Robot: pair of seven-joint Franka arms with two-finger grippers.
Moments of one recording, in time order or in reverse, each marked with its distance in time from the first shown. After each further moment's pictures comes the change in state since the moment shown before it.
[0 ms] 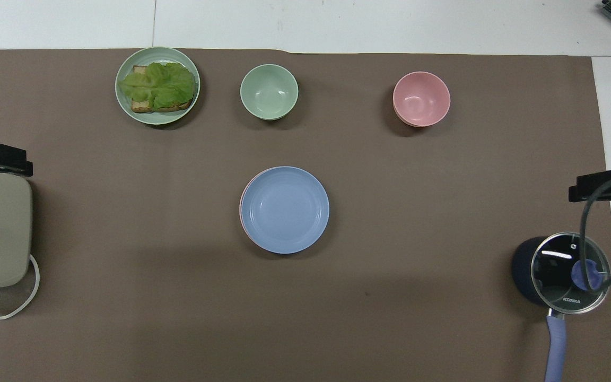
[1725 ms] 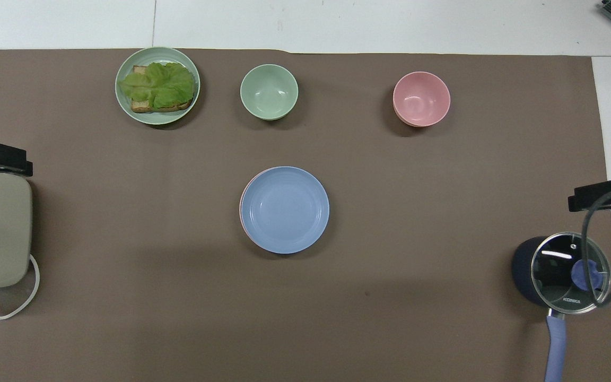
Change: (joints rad) left arm 0.000 0.000 0.000 0.000 0.000 0.000 0.000; right arm 0.000 0.000 0.004 0.000 -0.020 -0.030 -0.080
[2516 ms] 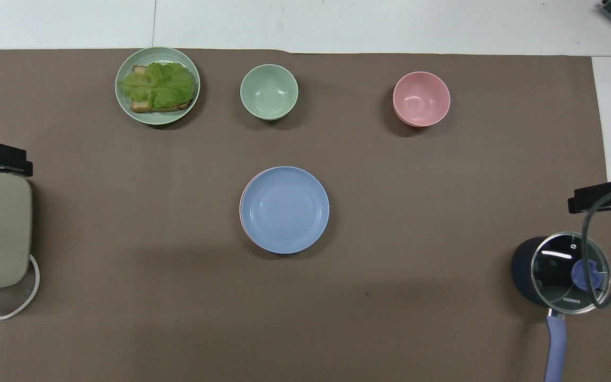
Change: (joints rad) left arm 0.000 0.000 0.000 0.000 0.000 0.000 0.000; right arm 0.000 0.000 0.000 0.000 0.000 -0.008 0.000
